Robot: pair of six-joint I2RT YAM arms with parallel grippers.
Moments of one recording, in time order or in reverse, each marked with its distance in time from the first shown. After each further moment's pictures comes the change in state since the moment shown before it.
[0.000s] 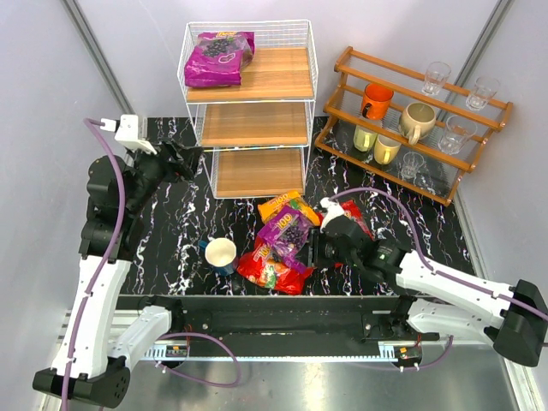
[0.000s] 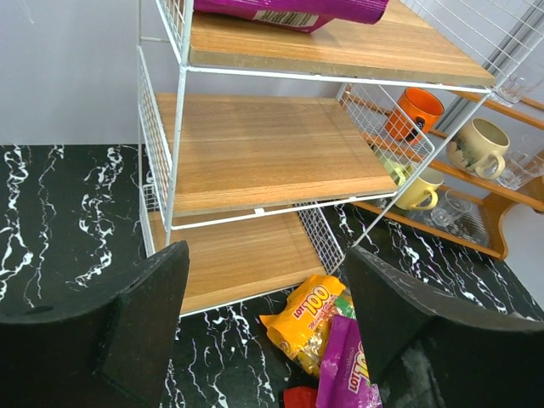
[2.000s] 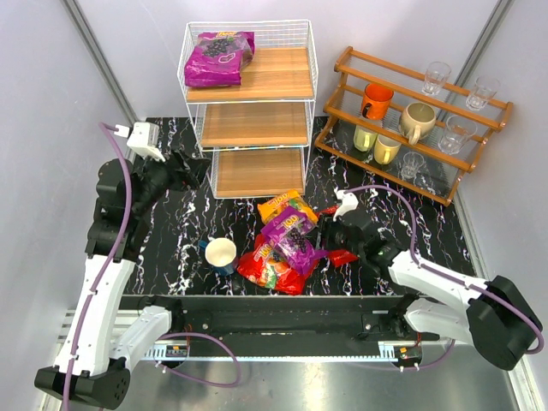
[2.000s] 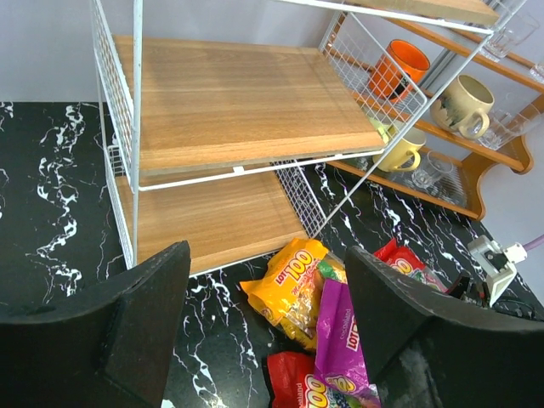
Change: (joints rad) left arm 0.000 -0.007 -0.071 -0.012 0.088 -0.026; right arm -0.263 0.080 -0.222 0.452 -0.065 -0.269
